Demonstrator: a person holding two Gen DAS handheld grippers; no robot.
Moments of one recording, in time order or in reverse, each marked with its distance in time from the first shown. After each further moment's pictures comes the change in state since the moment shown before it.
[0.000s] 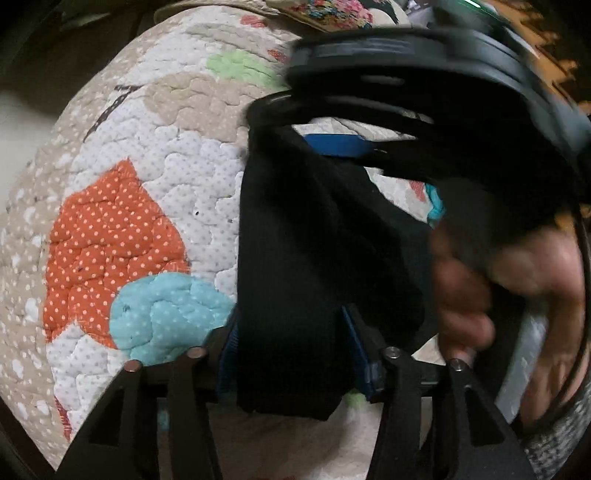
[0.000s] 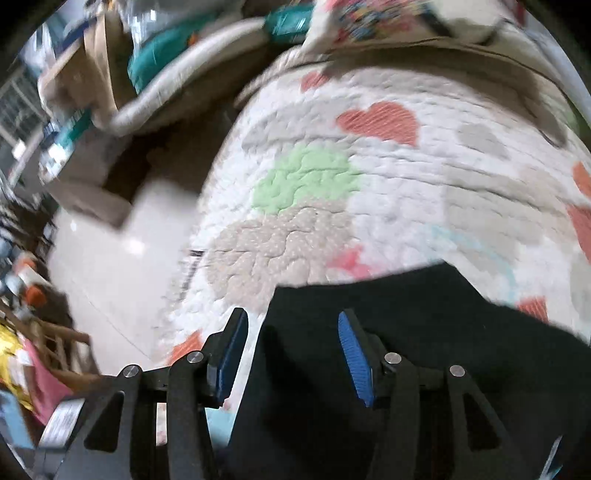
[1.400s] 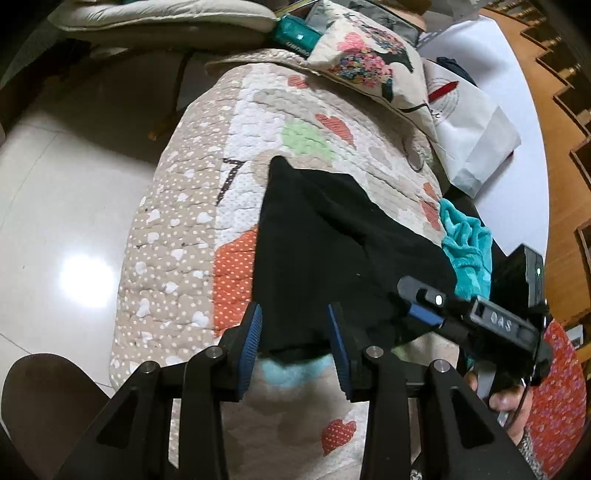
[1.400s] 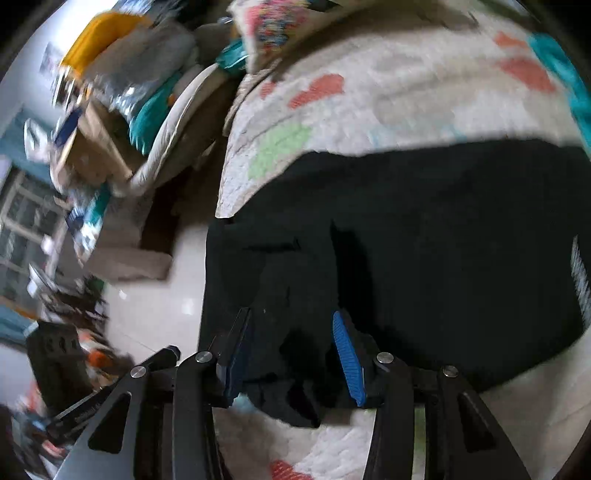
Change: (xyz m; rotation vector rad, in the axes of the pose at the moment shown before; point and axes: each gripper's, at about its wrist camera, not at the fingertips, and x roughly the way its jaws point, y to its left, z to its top) left arm -0.106 0.046 0.007 0.002 -0.097 0.088; right arm -0.067 -0.049 -0.145 0.397 -0.168 0.338
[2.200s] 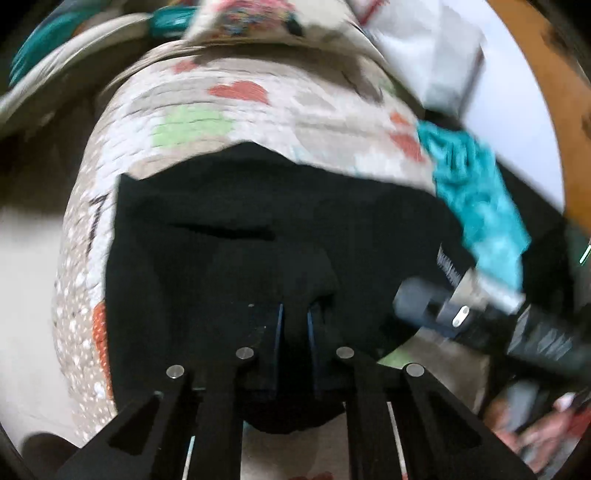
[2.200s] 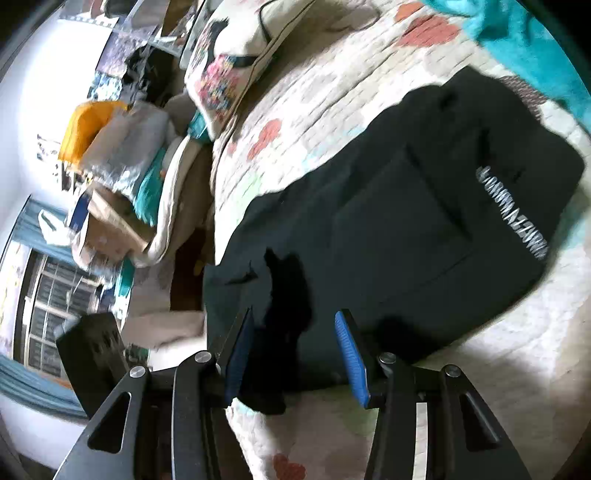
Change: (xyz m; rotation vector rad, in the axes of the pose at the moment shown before) left arm 0.080 -0.092 0.013 0.276 0.098 0.056; right arm -0.039 -0.055 -0.020 0.184 -0.135 0.091
